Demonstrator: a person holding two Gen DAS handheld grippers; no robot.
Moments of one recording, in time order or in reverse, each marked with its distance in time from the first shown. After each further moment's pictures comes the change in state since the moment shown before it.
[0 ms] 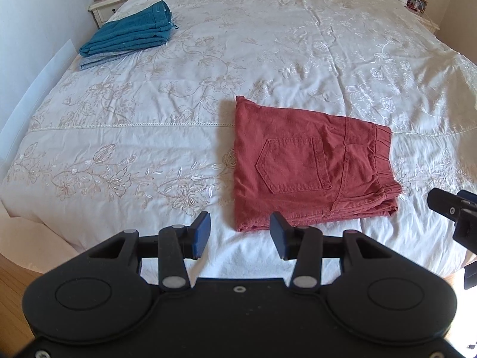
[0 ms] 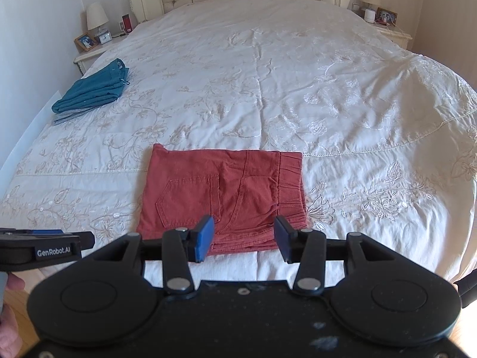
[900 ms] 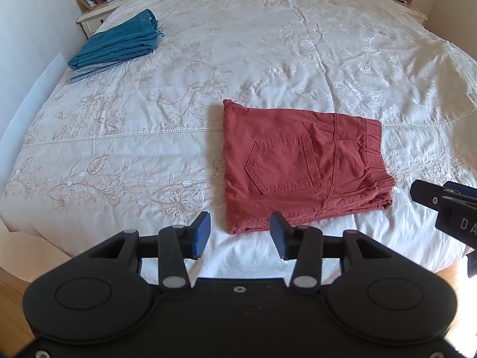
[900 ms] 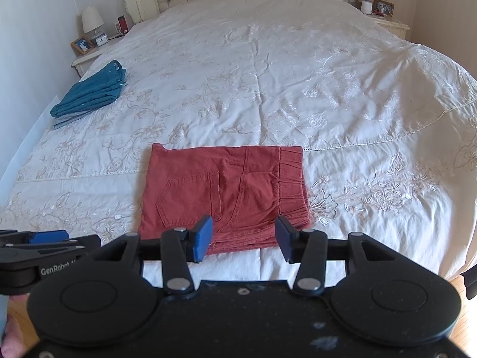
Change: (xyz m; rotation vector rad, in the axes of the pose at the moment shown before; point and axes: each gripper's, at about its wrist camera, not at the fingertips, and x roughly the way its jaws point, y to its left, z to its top) left arm -0.001 -0.011 -0.001 0.049 -0.007 -0.013; right arm 0.009 -0.002 0.002 0.035 0.024 0.013
